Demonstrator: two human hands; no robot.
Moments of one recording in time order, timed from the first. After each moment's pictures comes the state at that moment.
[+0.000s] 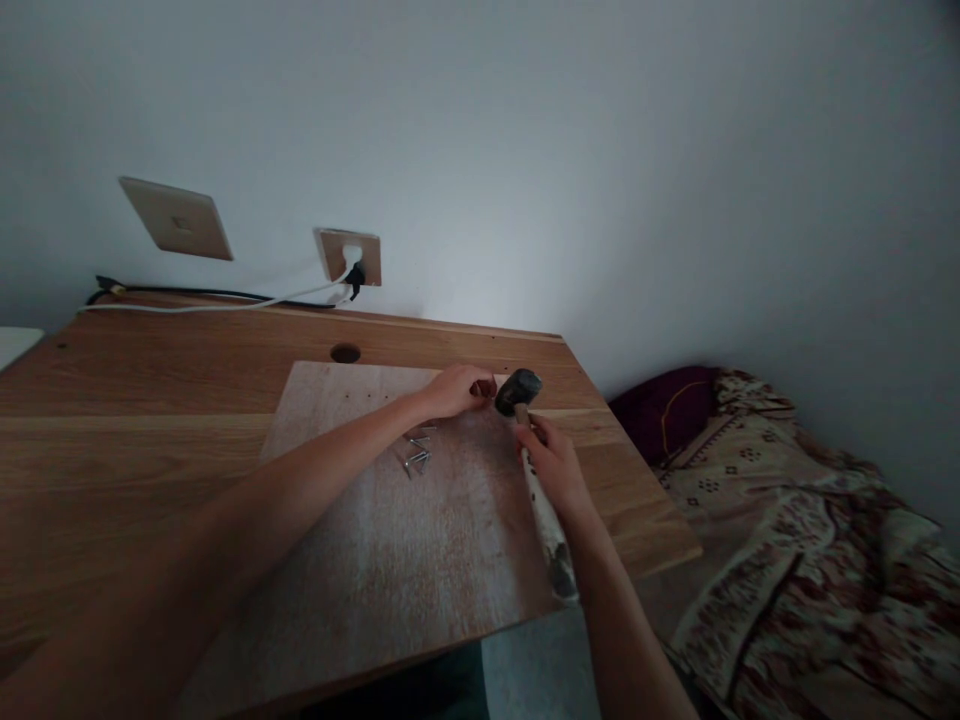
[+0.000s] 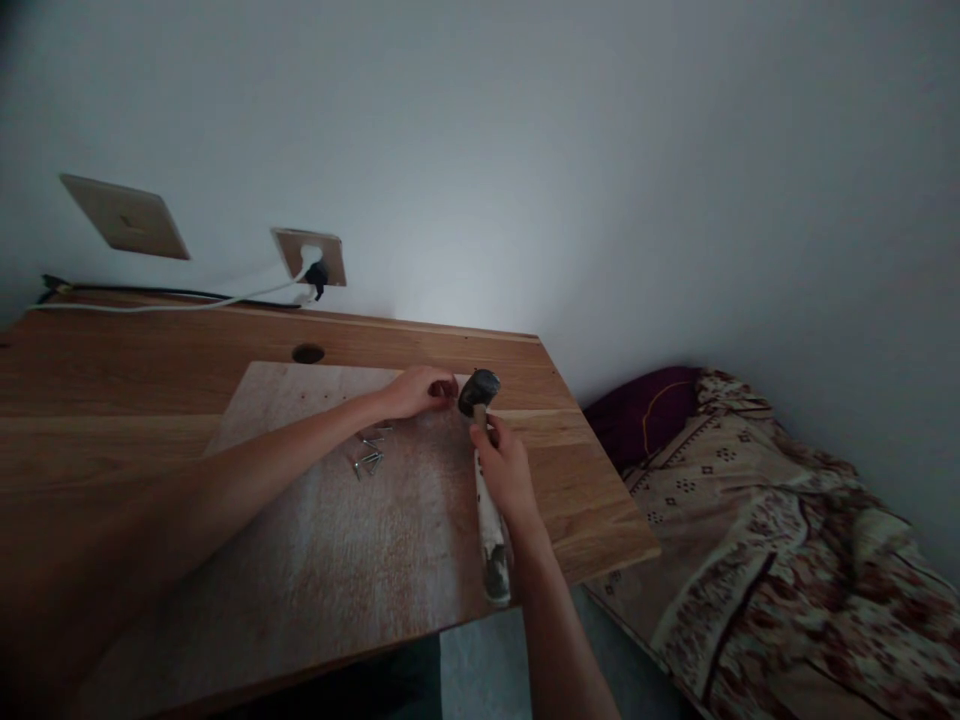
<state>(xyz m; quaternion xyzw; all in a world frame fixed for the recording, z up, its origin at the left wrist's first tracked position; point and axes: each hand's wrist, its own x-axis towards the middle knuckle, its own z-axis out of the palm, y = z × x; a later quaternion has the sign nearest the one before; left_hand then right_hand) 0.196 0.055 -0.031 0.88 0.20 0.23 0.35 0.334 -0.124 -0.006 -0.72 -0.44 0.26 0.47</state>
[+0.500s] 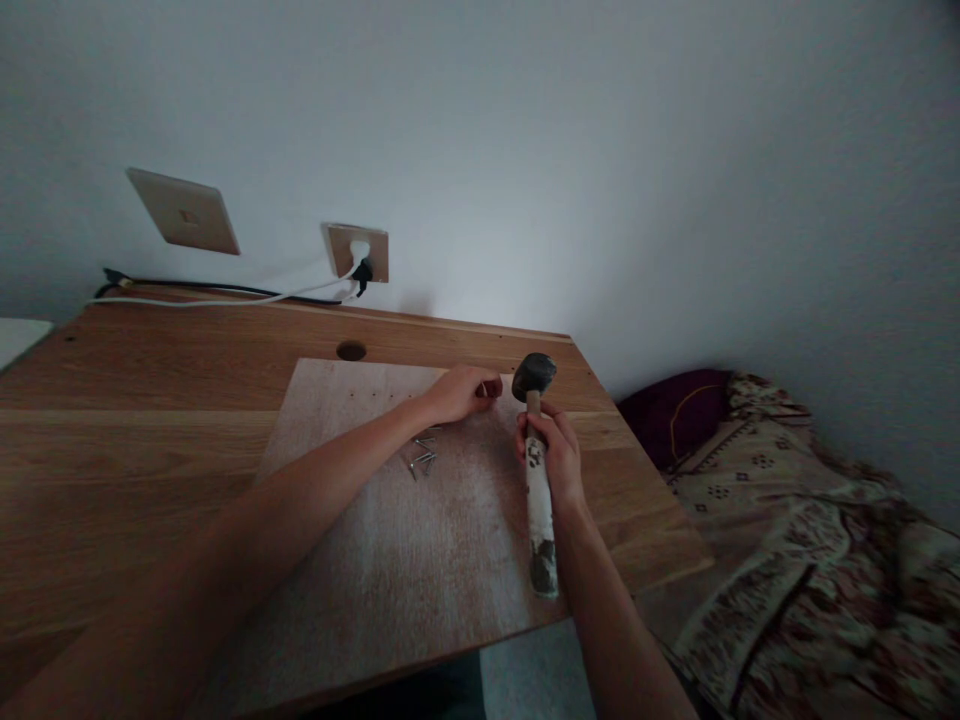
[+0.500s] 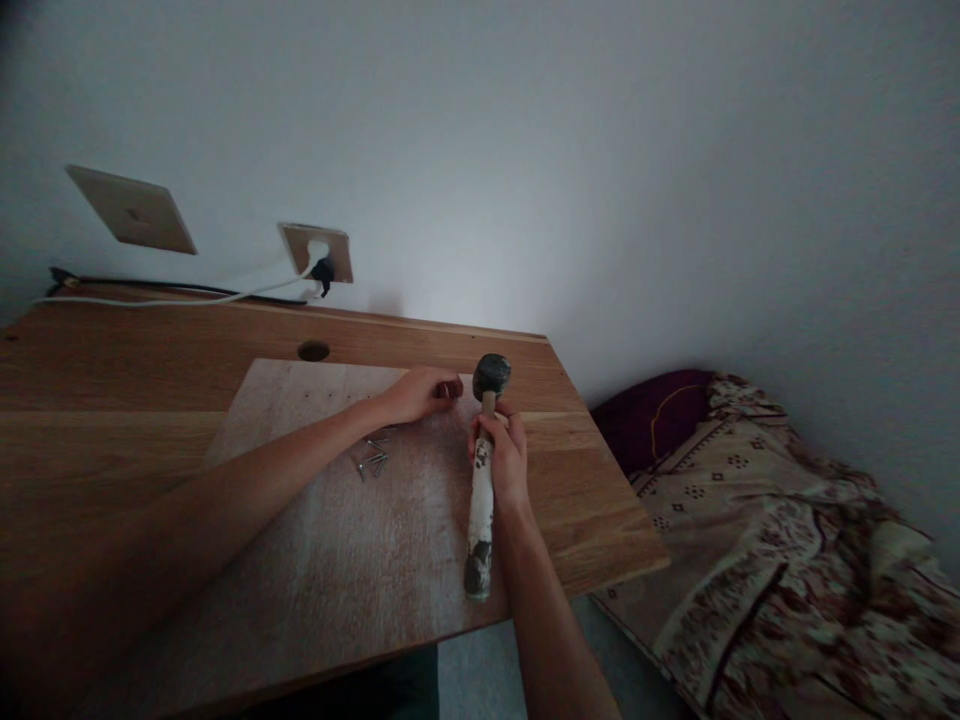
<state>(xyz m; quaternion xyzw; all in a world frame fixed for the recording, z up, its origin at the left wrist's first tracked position) 0.192 0.052 -0.033 0.88 0.20 0.27 0.35 0.311 -0.109 0.000 -0.57 -0.28 0.39 0.66</state>
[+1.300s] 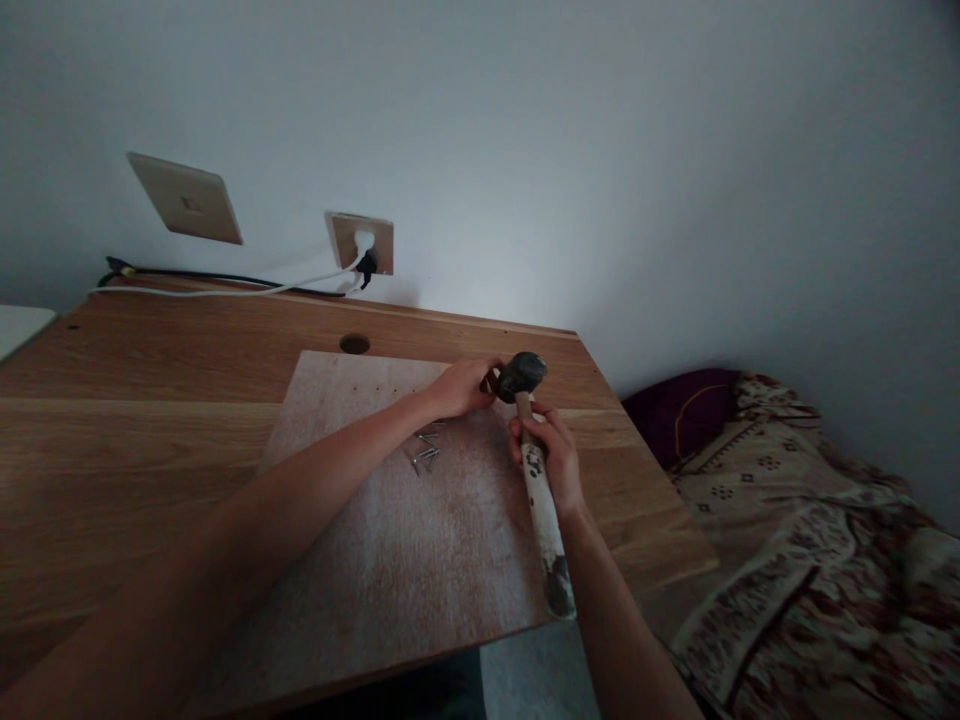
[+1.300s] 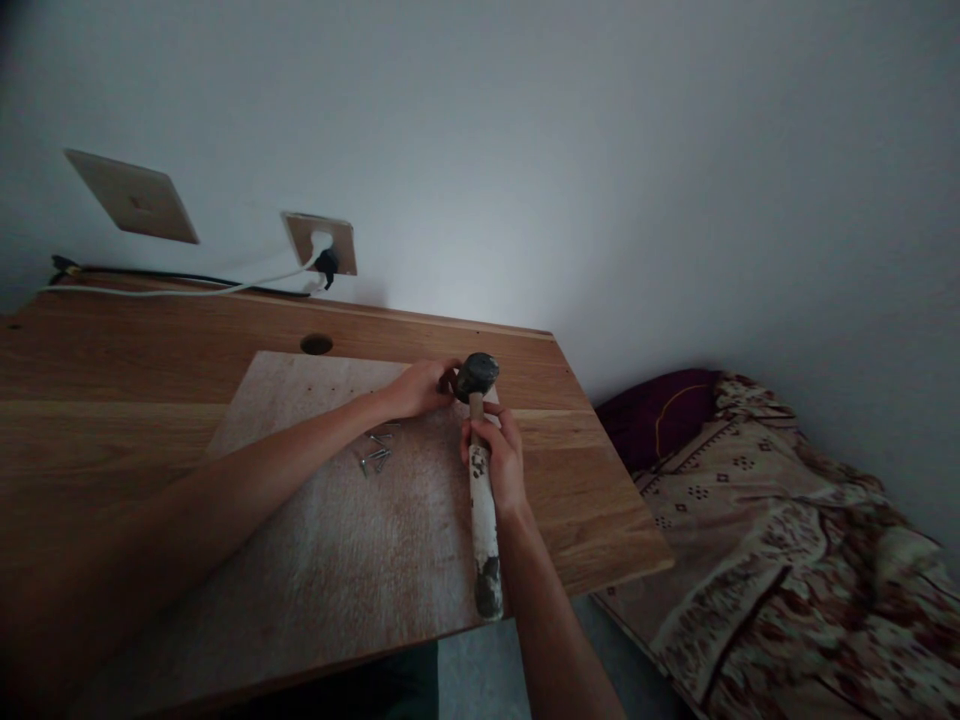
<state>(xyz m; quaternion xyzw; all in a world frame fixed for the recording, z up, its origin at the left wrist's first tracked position) 0.191 0.053 -0.036 0.87 0.22 0.27 0.35 0.299 -0.114 0.005 -0.56 -0.31 0.44 0.63</state>
